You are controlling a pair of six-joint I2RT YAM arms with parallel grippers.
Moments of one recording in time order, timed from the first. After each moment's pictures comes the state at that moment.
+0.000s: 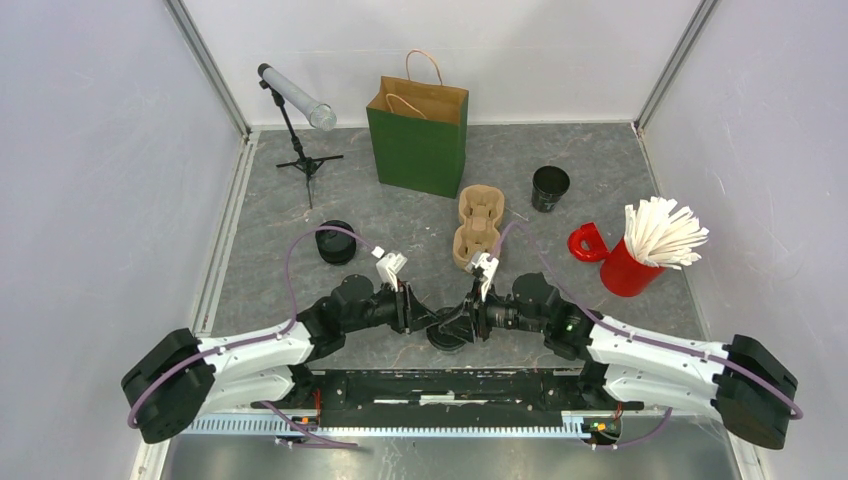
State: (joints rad) left arm -0.89 1.02 0.24 0.43 0.25 -0.78; right arm 1.01 0.94 0.40 0.25 -0.29 0.39
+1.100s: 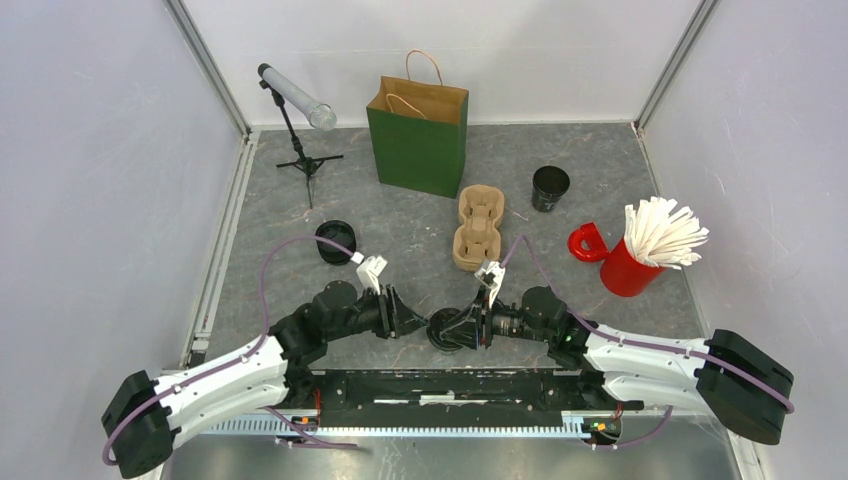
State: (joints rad) left arm -0.89 0.72 0.28 0.08 0.21 -0.88; right arm 1.01 0.99 0.20 0.61 -0.33 0.55
